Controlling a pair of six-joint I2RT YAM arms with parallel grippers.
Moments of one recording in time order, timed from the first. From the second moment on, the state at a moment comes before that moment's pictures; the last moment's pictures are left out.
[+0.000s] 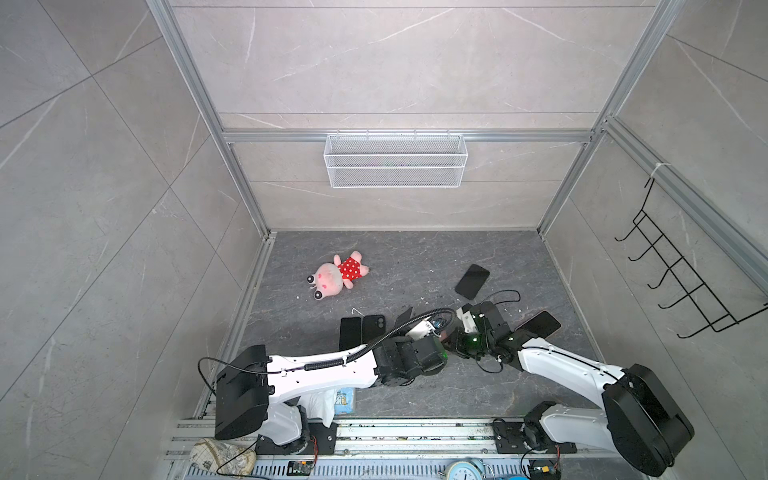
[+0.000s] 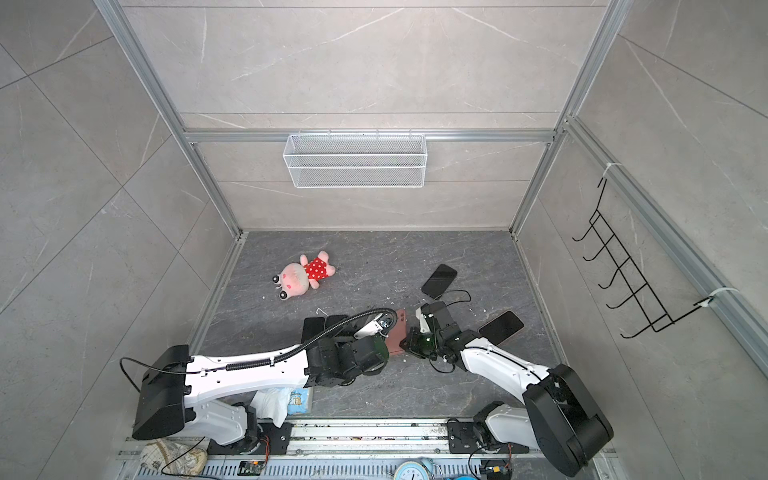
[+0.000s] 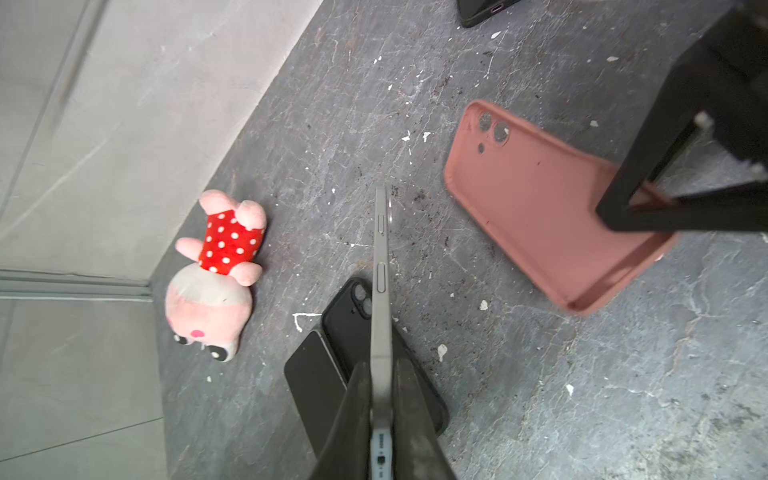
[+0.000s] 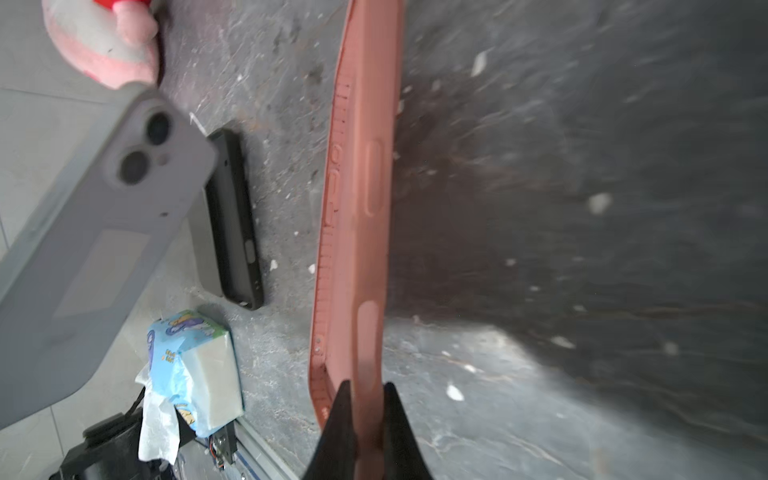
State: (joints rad) left arm -1.30 1.49 1.08 -0.64 -0.80 -0.15; right arm 0.51 1.26 0.54 -0.20 -0.40 0.80
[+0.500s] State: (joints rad) left arm -1.36 1.79 1.22 -0.80 -0.90 -0.20; right arm 0.49 1.26 0.54 -0.21 -0.44 0.78
